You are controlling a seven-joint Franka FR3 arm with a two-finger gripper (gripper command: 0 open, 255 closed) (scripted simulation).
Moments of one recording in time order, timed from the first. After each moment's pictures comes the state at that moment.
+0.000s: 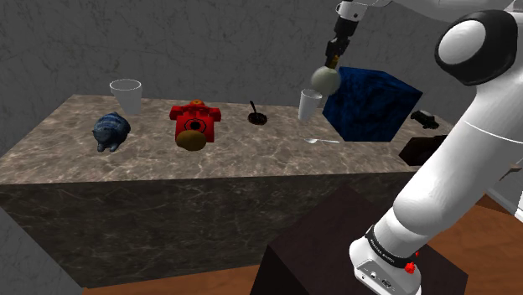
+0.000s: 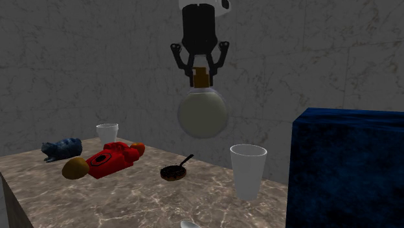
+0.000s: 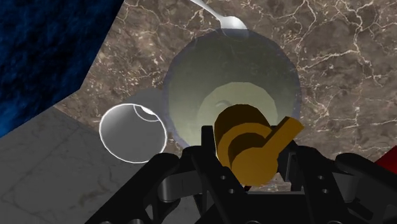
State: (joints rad) arm -0.15 0.07 -0.31 -1.52 0.02 1.67 -0.56
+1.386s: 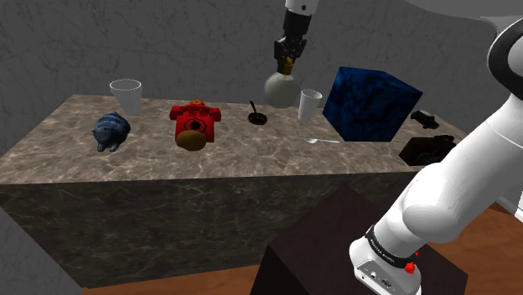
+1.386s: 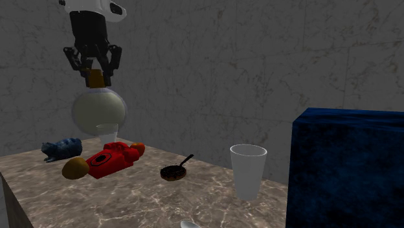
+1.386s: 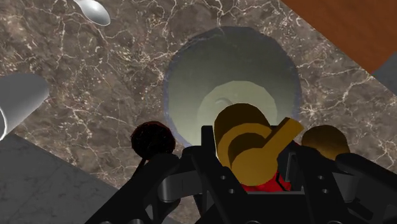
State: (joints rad) arm 0.09 -0.10 -0.03 -1.72 -0.04 1.69 -0.03
